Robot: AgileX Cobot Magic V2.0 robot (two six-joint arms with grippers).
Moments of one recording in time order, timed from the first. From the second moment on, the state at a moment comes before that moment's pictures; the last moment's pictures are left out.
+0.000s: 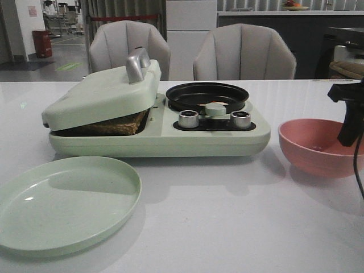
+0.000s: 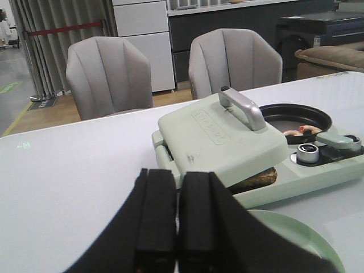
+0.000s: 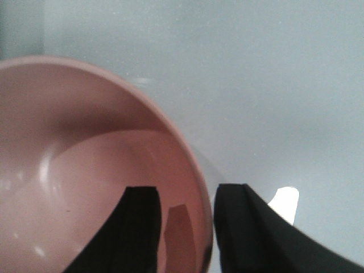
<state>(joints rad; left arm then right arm) -0.23 0.09 -0.29 -0.15 0.33 0.22 -0.10 1.86 -1.26 0.34 0.75 -0.35</state>
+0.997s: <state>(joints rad) -0.23 0.09 -0.29 -0.15 0.33 0.22 0.15 1.03 -0.88 0.42 0.29 -0.35</state>
